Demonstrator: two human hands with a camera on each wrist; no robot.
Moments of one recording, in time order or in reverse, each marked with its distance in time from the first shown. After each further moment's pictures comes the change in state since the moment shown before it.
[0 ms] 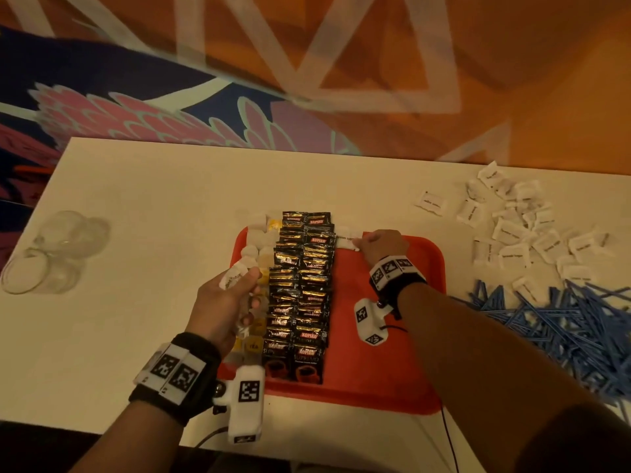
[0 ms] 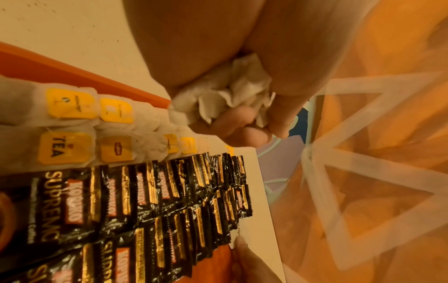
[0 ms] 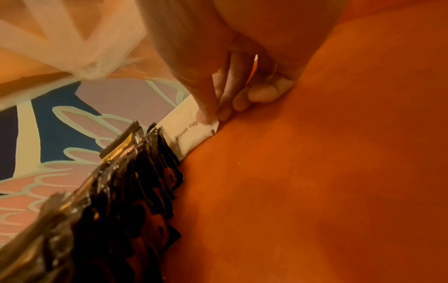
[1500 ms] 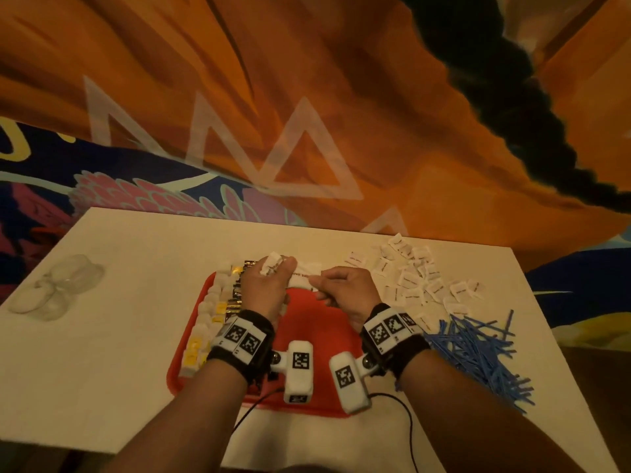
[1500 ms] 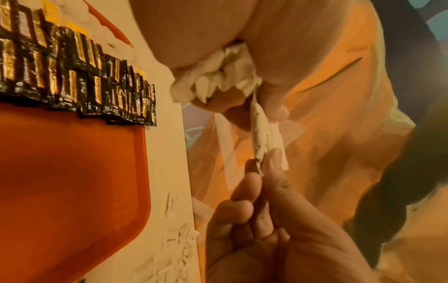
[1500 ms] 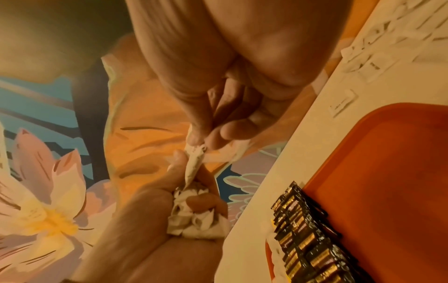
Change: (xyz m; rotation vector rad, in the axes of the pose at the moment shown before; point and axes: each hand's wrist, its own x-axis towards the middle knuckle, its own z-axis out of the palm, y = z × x) left_hand -0.106 0.027 0.160 -0.057 0.069 0.446; right_hand -0.187 0.017 -0.156 0.687 -0.259 -0.364
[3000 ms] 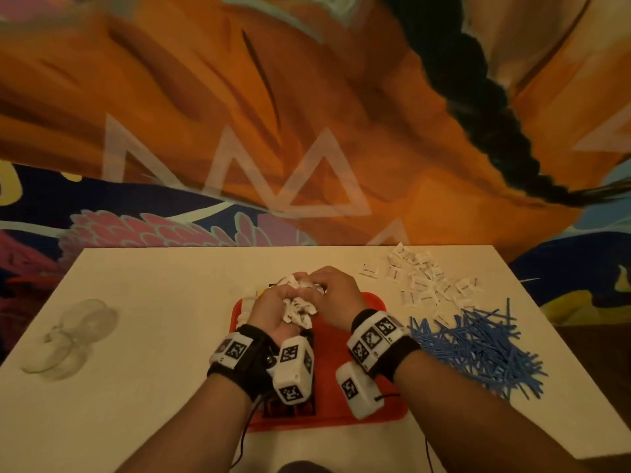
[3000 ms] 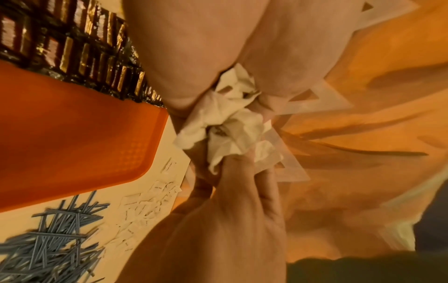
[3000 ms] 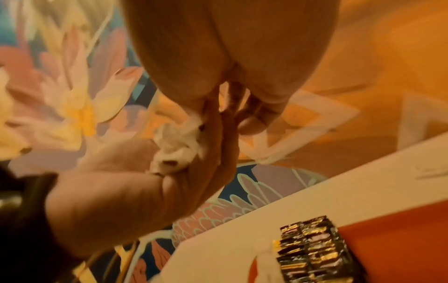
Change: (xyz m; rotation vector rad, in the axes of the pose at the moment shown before) left_hand 0.036 0.039 -0.103 -0.565 -0.432 -0.635; right_hand -0.019 -0.022 0.129 -0.769 0.050 -0.377
